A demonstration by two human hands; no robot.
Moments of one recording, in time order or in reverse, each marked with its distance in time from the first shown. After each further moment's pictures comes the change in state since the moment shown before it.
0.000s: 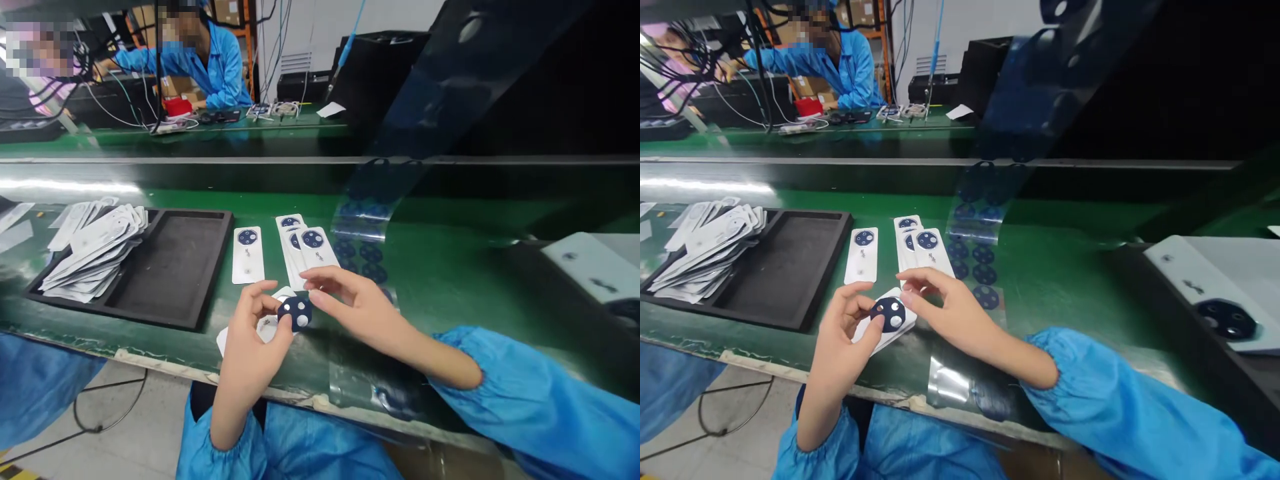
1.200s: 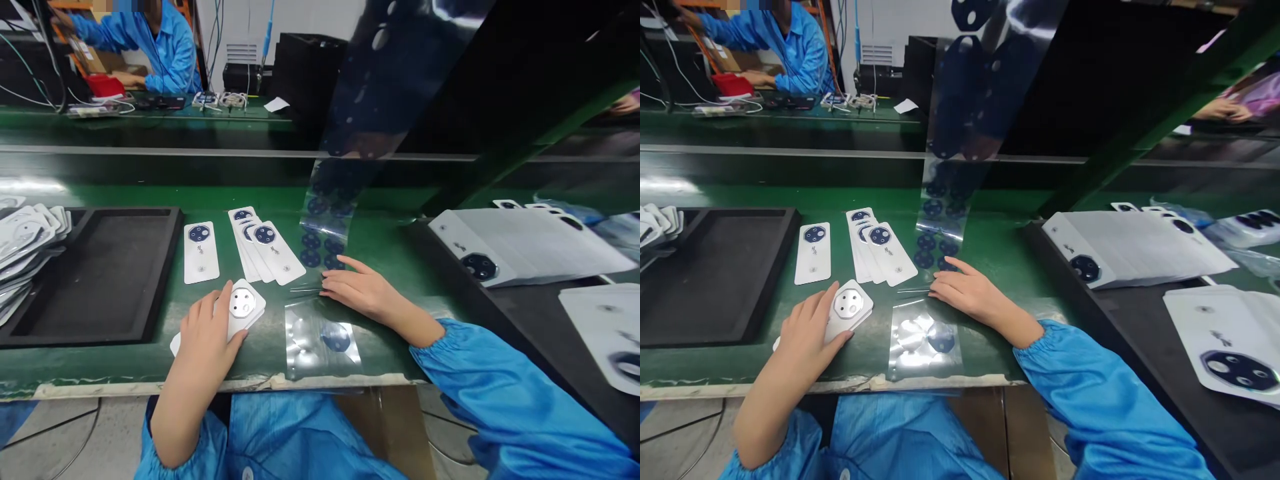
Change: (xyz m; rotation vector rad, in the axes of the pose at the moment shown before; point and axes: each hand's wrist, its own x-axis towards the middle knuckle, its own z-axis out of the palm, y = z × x) left_hand 0.008 -0.028 -0.015 1.167 -0.340 0.137; right_hand -0.064 0.065 -0.108 -1.049 -0.112 -0.675
